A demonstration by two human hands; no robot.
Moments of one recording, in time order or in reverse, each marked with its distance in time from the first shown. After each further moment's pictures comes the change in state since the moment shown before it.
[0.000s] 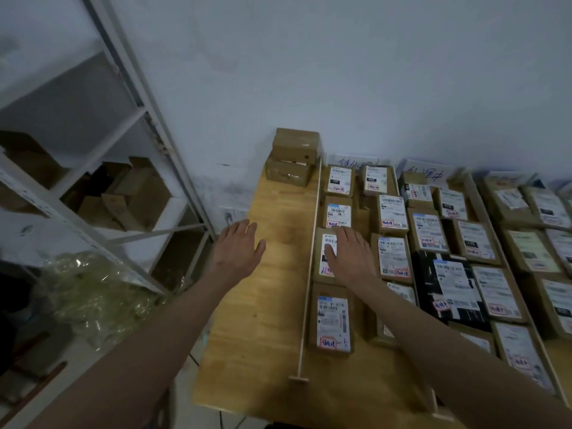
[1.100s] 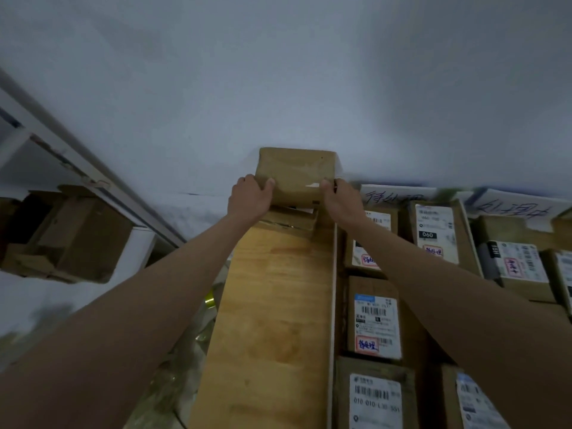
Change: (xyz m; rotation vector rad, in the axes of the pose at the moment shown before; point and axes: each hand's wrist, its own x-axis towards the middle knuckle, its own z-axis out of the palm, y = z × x) left_hand 0.446 0.001 0.051 -0.543 -0.014 -0.288; right_hand 0.435 0.031 0.082 0.571 -0.089 0.274
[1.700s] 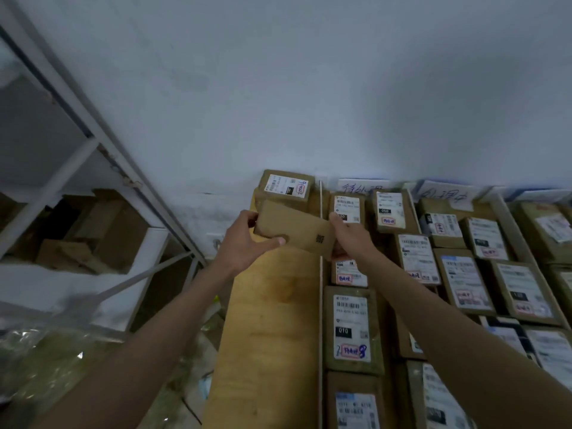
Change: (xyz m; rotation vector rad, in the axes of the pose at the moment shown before) left_hand -0.238 -0.039 -0.083 -0.329 -0.153 0.195; right_hand -0.236 -0.022 -0.061 0.304 -0.083 0.284
